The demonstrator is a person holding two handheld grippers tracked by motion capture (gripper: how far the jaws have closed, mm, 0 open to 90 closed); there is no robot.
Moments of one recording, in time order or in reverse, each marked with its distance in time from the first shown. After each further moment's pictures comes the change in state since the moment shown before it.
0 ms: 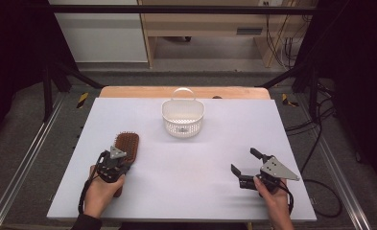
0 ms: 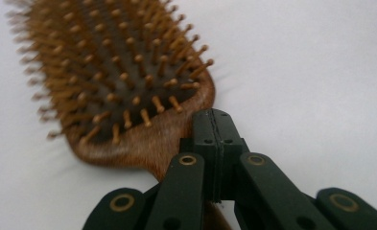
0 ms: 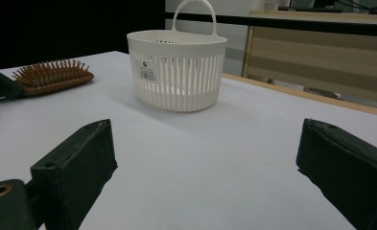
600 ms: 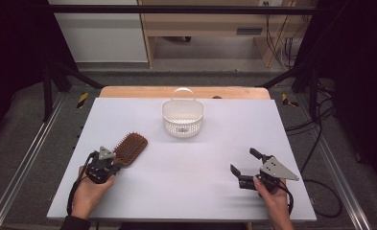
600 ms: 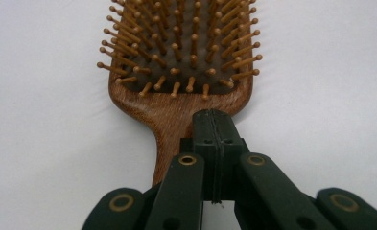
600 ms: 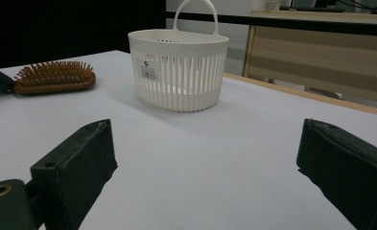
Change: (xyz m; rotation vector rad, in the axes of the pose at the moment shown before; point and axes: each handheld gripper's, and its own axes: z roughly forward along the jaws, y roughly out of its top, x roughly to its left) left arm 0.022 -0.009 -0.010 0.008 0.011 0.013; right arm 0.001 0.000 0.001 0.003 0.005 -0.003
